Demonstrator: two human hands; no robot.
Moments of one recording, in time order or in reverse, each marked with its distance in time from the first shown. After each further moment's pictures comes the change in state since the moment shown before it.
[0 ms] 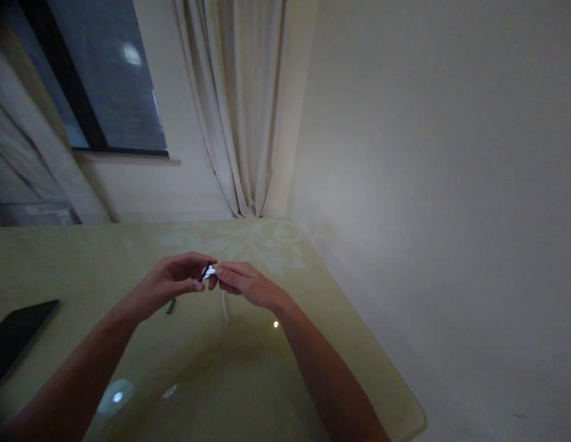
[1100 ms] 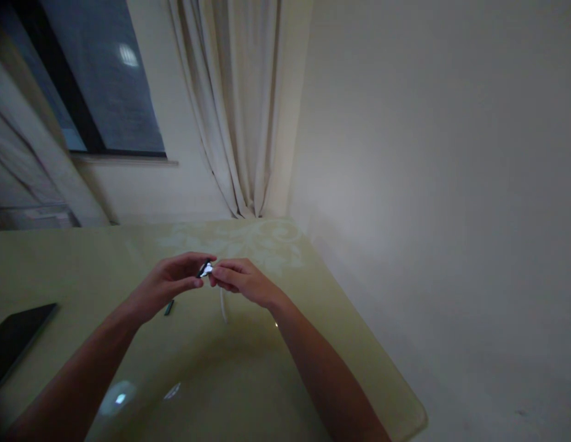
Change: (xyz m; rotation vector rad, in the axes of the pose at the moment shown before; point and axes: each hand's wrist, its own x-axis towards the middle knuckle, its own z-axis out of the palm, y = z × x) left_hand 0.000 -0.005 0.000 0.007 0.024 -0.010; right_hand 0.005 0.003 -0.001 0.005 0.053 -0.061
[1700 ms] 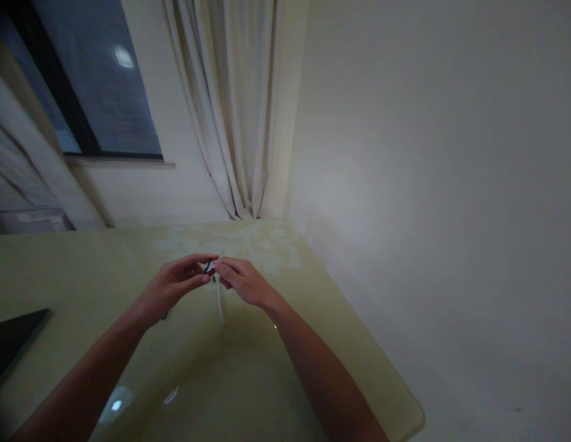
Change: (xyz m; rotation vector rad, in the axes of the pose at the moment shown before) left_hand 0.006 -0.009 0.010 0.195 0.137 0.001; right_hand 0.005 0.017 -0.004 -0.210 0.142 -0.068
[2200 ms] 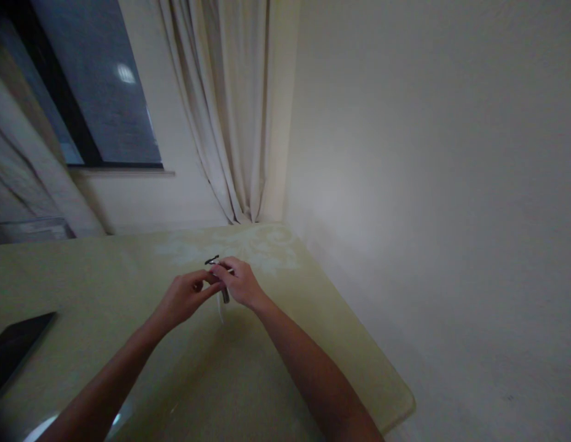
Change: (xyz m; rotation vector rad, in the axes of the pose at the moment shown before) left_hand -0.005 -0.018 0.023 0.595 0.039 0.027; right_hand 0.013 0.037 0.015 -0.178 0.273 -0.052
